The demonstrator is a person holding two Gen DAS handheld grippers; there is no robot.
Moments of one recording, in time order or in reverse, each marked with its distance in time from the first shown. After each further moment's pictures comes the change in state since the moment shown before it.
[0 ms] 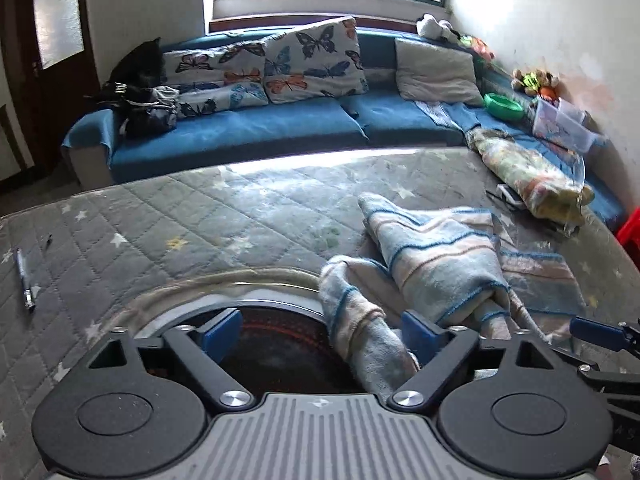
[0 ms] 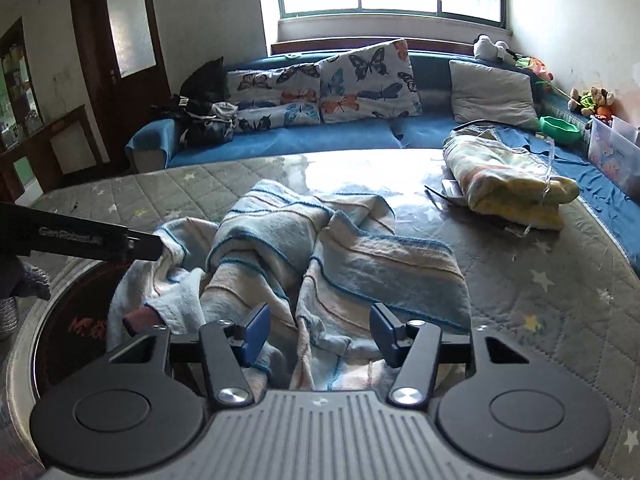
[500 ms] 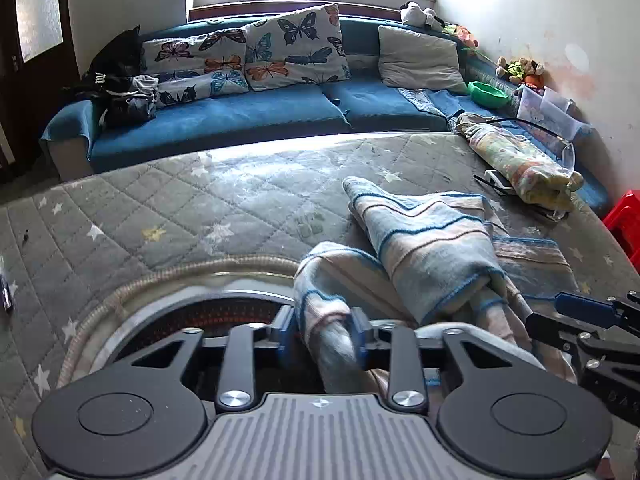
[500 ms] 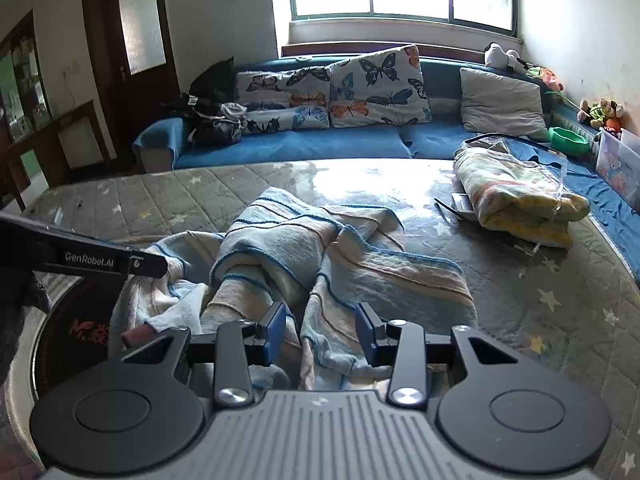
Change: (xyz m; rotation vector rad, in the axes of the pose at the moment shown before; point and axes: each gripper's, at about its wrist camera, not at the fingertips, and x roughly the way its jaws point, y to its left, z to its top) left arm 0.010 0.003 0.003 0.019 0.022 -0.035; right arm 0.007 0.004 0.011 -0.038 -0.005 0.007
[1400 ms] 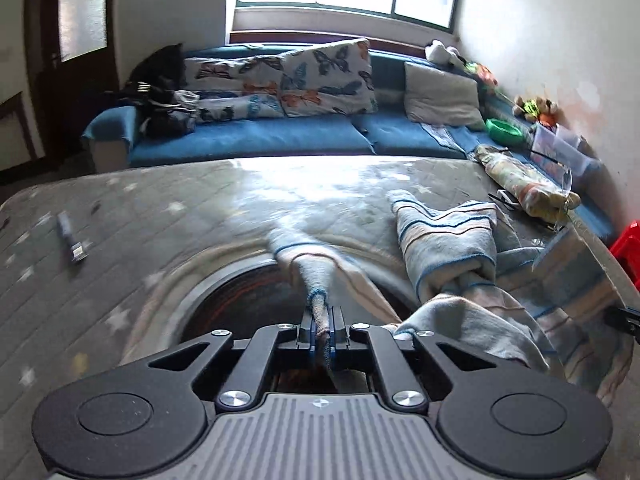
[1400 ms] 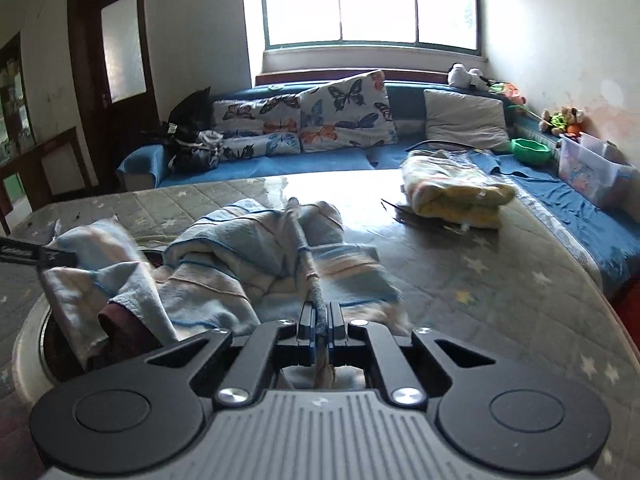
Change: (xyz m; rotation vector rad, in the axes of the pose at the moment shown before) left arm -0.092 0.053 -0.069 -0.102 -0.115 0.035; right arm -0.087 -0.020 -0.055 0.058 -0.104 -0.071
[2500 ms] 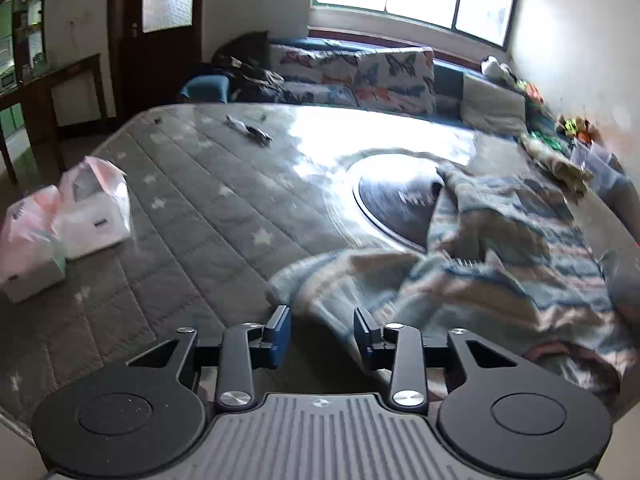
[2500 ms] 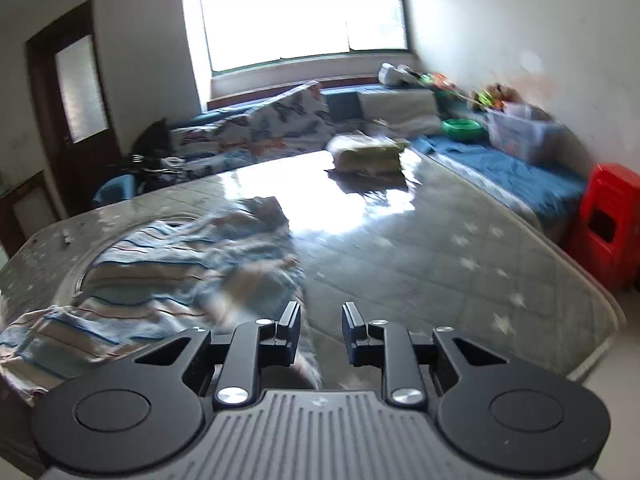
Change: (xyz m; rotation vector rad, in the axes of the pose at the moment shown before) left arm -0.169 0.112 -0.155 -0.112 -0.021 0.123; right arm -0.156 -0.002 -0.111 0.129 -0.061 -0.097
